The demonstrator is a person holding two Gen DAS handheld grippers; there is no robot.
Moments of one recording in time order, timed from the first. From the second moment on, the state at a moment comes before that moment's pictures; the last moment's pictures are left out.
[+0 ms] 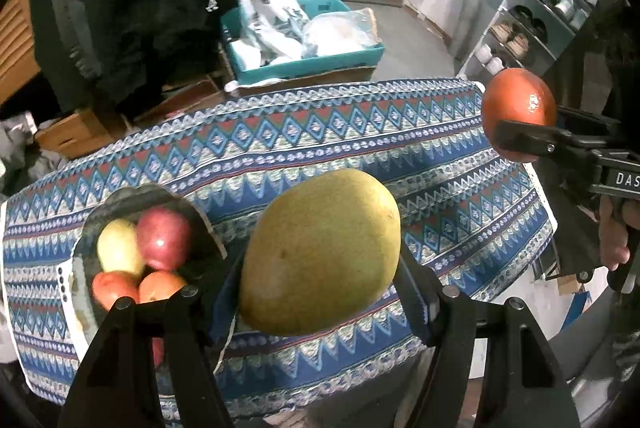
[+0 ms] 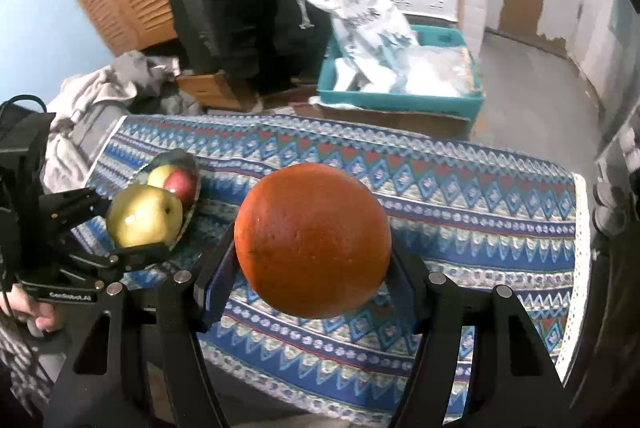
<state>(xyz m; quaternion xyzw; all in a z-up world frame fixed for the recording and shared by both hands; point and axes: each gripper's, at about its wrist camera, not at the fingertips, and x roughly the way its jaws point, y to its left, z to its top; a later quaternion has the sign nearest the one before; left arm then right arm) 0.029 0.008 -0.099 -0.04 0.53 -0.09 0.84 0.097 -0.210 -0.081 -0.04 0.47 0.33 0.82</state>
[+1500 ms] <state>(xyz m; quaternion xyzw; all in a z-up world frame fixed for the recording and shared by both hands) -0.029 0.142 -0.195 -0.11 0.58 0.04 0.80 0.078 0.024 -0.185 -0.13 0.57 0.43 0.69</state>
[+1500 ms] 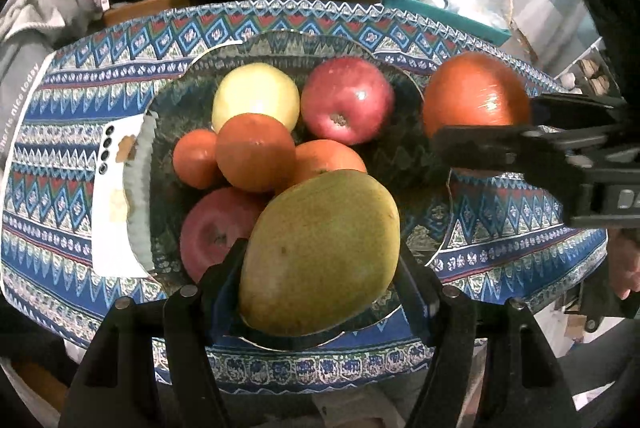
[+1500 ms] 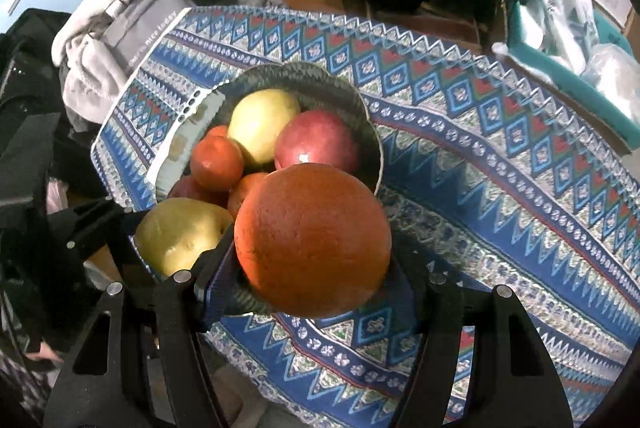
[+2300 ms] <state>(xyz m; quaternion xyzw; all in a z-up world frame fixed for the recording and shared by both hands) -0.022 0.139 -0.198 -0.11 0.59 0.05 0.80 0.082 0.020 -0.178 -0.07 0.58 0.43 0.69</state>
